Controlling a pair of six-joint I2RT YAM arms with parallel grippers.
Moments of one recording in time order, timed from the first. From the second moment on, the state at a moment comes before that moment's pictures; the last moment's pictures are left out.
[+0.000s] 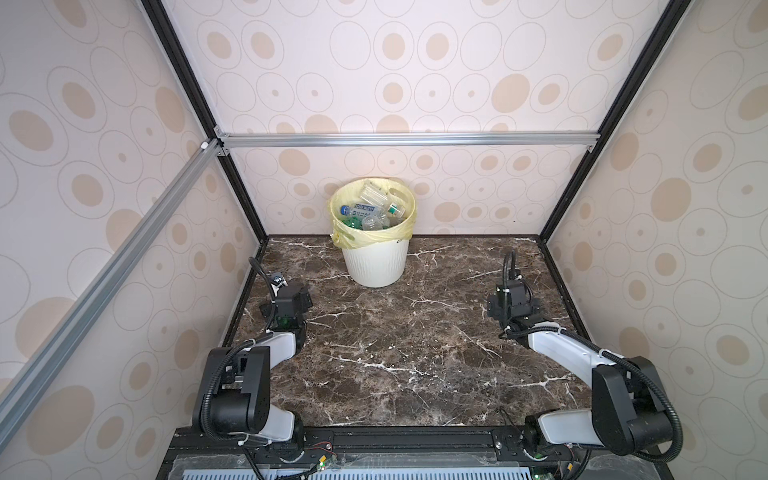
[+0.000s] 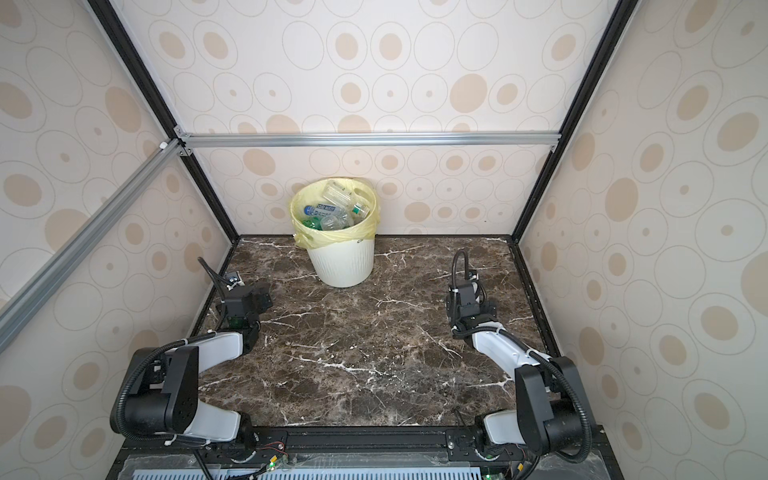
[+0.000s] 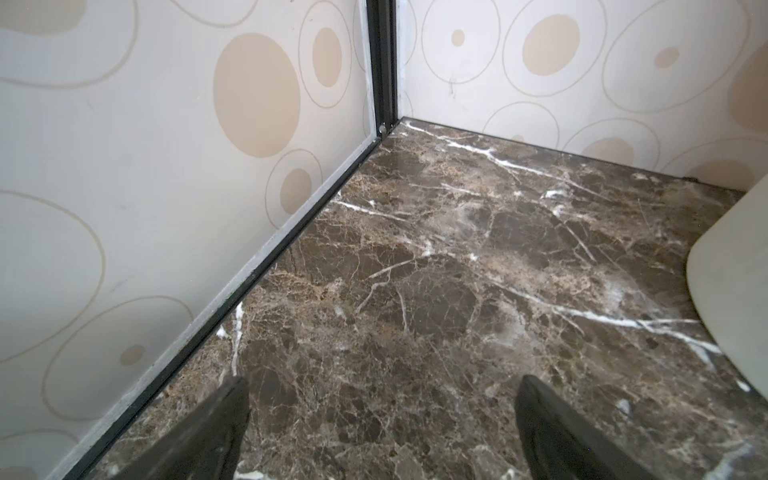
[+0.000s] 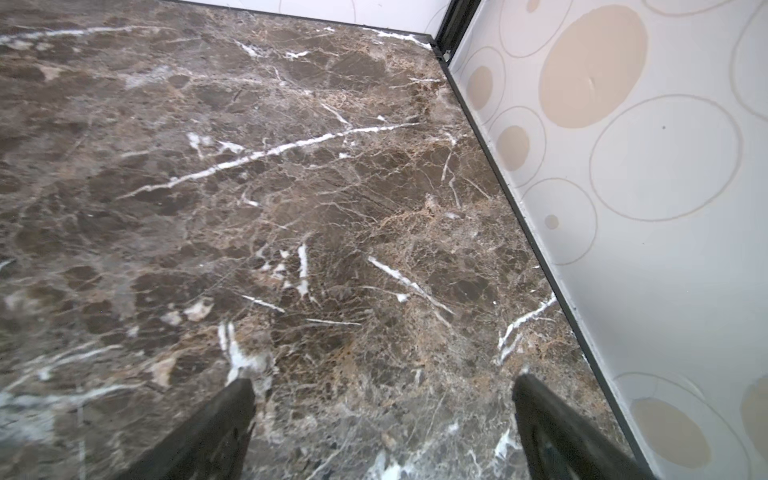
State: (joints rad) left arm 0.03 1.49 0.51 0.54 -0.46 -0.18; right arm 0.22 1.36 0.66 -0.03 0.61 0.13
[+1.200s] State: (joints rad) left arm -0.06 1.58 0.19 1.29 -0.32 0.01; right arm 0.22 1.51 0.36 0.79 0.60 -0.02
